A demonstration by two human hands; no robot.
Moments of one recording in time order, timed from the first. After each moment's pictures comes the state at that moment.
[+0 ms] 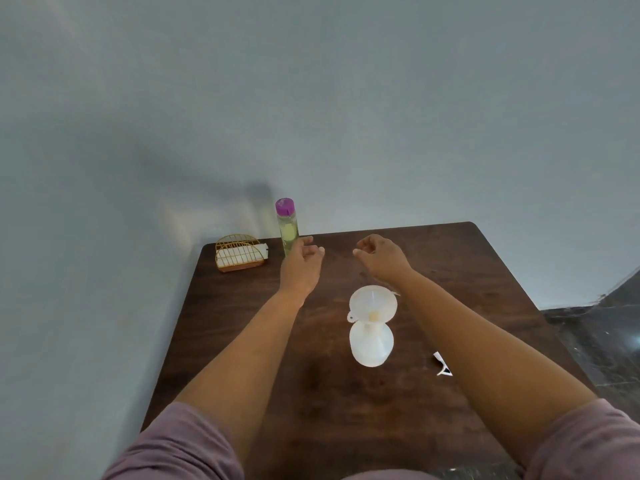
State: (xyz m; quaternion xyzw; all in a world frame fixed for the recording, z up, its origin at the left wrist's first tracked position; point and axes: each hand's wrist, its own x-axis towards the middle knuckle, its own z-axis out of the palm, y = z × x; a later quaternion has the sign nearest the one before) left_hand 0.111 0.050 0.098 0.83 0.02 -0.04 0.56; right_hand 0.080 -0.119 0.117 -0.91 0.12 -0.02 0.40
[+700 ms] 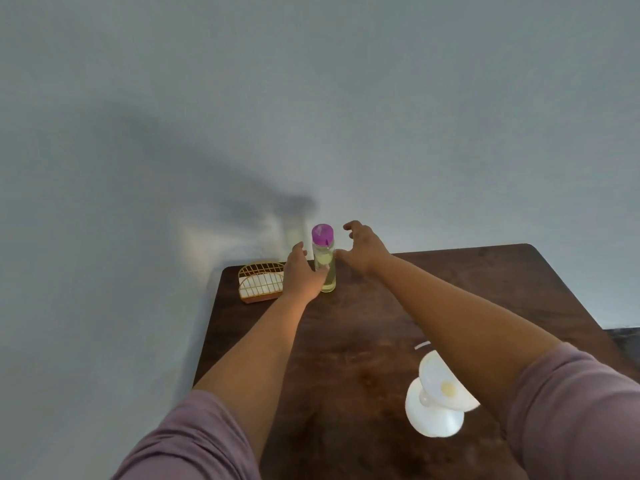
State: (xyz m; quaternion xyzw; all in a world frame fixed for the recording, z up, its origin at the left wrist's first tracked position) left_hand 0.258 0.110 0.070 0.89 0.02 -0.04 0.45; right_hand 0.252 -0.035 0.114 -0.93 0.06 0.02 0.37
